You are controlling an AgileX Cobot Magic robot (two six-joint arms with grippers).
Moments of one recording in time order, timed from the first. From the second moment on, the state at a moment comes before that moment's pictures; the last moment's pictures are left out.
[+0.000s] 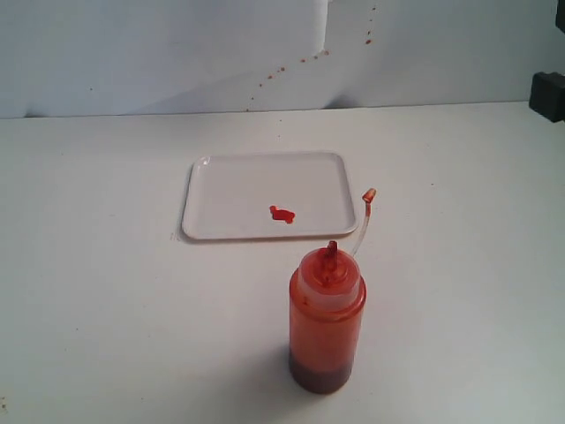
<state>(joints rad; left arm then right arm) -0.39 0.02 -0.09 0.45 0.07 -0.61 0.44 0.87 -0.71 1.74 -0.17 -1.93</state>
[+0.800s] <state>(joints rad) 0.02 0.00 0.00 0.56 0.31 -0.67 0.44 0.87 -0.71 1.74 -0.17 -1.93</state>
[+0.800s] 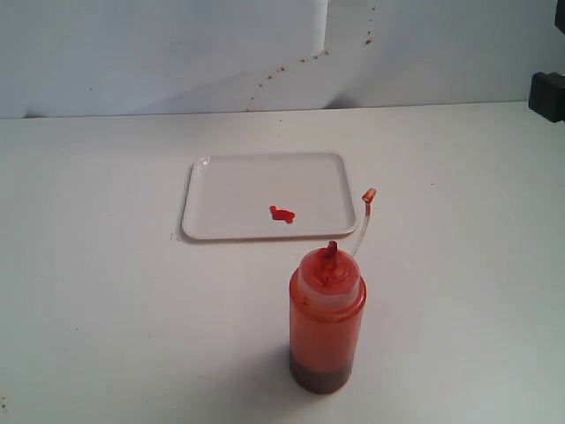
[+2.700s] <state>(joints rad) 0.02 0.00 0.00 -0.01 0.37 0.08 0.44 0.87 -0.71 1.74 -0.17 -1.93</state>
